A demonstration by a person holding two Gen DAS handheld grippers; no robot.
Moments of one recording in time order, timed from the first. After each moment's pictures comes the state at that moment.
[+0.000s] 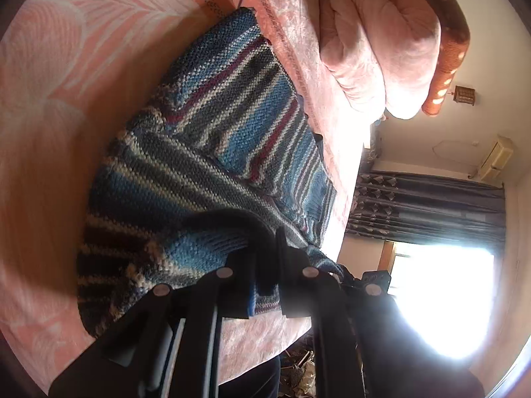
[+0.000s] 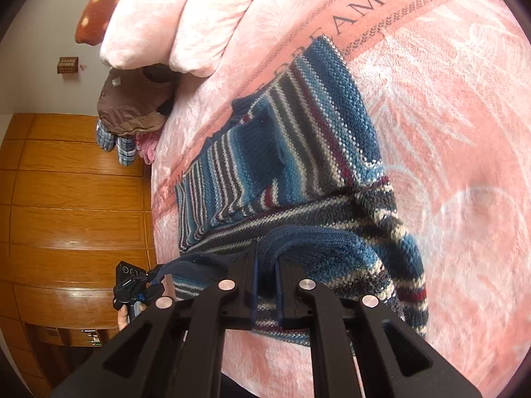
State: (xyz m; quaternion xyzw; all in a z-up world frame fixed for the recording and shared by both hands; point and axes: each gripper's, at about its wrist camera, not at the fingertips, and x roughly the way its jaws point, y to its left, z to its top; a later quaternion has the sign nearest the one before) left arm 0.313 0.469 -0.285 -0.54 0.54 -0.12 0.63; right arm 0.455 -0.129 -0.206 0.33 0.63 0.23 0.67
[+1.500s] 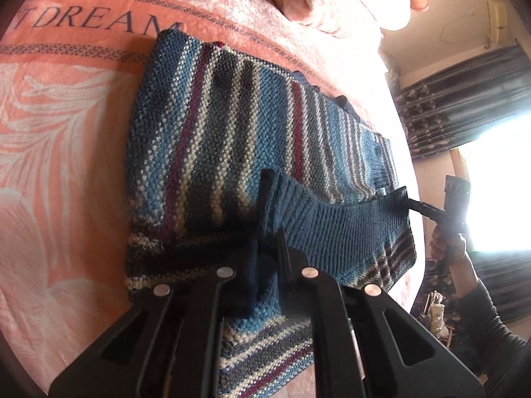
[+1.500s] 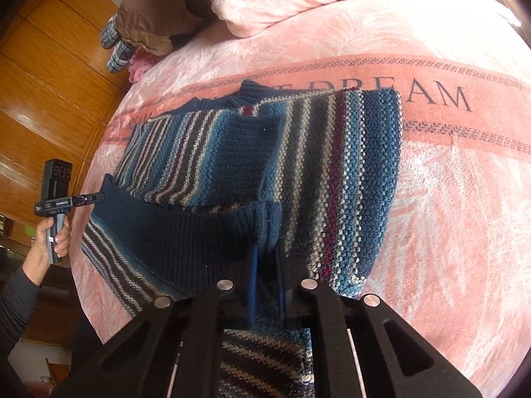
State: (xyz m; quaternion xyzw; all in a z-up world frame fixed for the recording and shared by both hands) left arm 0.362 0.444 -0.274 -0.28 0.56 -0.19 0.76; right arm 0.485 -0.082 -0.208 0.05 0.59 0.31 0.75
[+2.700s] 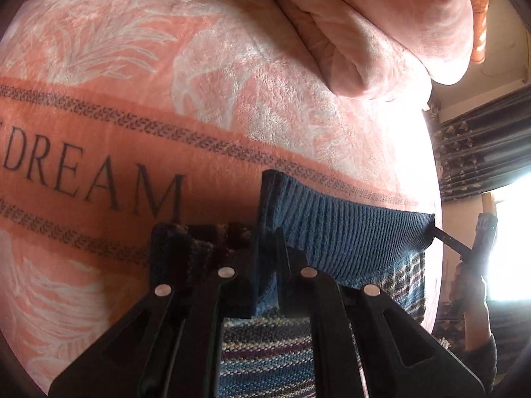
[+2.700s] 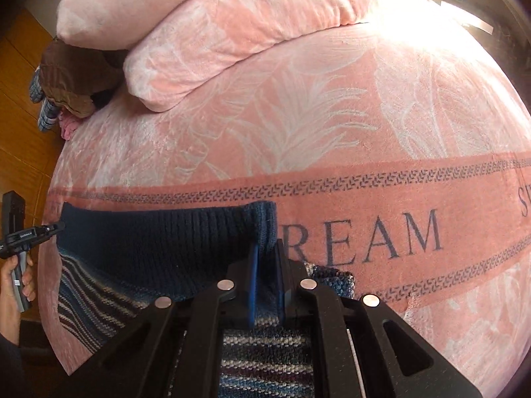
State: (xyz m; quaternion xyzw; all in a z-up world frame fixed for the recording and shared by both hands) left arm 0.551 0.474 -0.262 -0.29 0.57 -0.09 0.76; right arm 0.650 -0.043 -0.198 0.03 0.59 0.16 0.79
